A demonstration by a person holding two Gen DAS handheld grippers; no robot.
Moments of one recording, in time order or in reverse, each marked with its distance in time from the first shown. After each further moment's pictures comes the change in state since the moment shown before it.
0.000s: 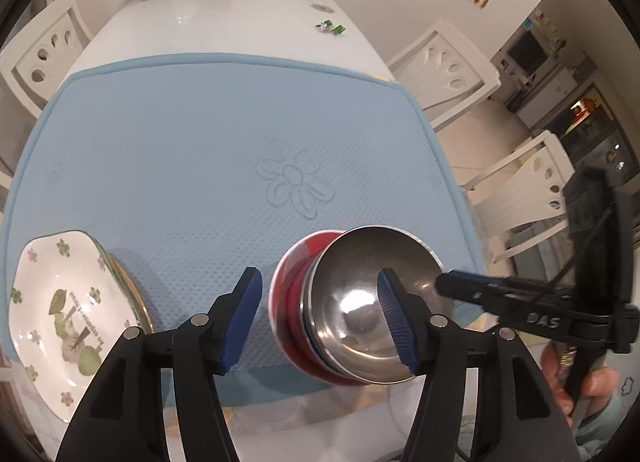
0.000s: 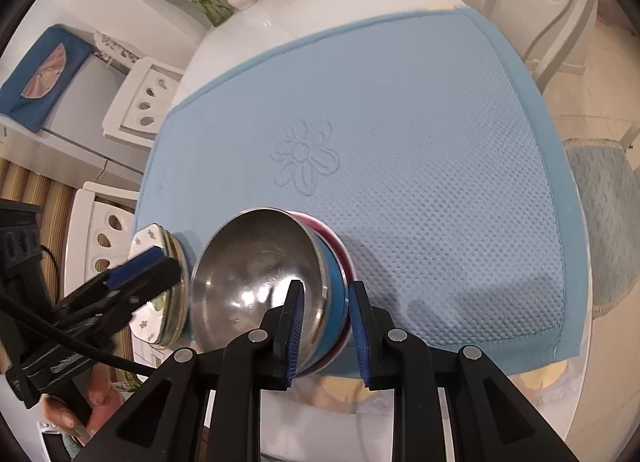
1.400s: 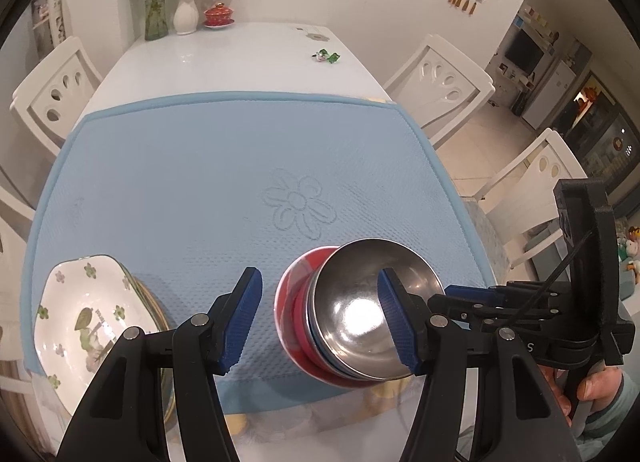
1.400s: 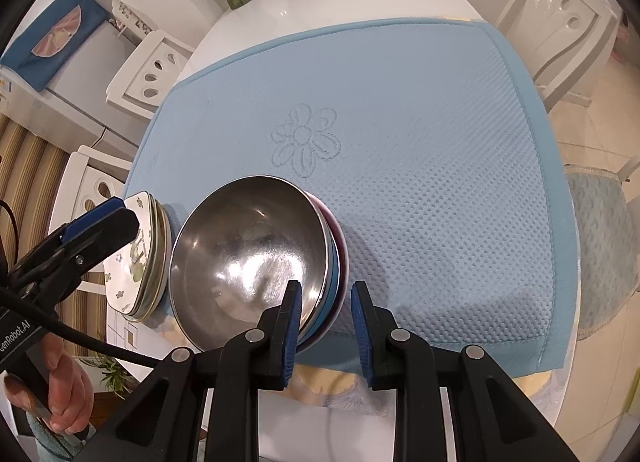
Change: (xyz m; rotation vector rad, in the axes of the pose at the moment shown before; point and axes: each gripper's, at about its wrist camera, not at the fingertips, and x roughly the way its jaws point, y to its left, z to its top) left arm -0.023 -0.018 -0.004 0.078 -0.102 0.087; right arm -0.001 0.006 -0.009 -0.139 -0.010 -0.063
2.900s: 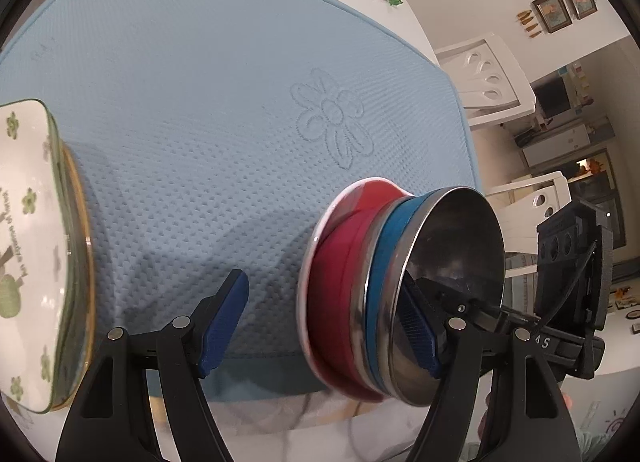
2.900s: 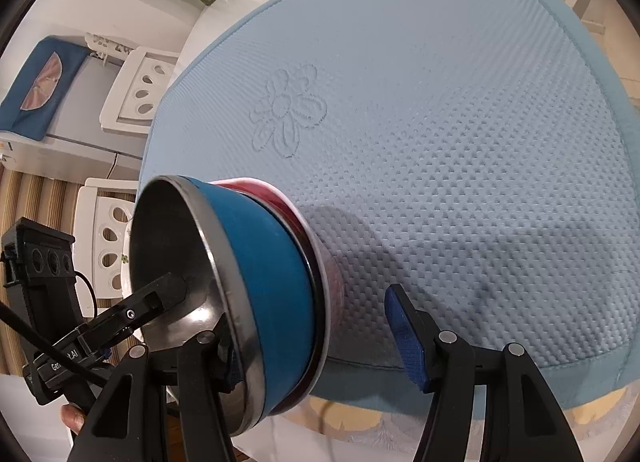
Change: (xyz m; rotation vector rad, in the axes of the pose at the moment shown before) left arm 0.088 0.049 -0.046 -0.333 0.218 -0.165; right arm 0.060 -0.044 -0.001 0.172 0.093 0.201
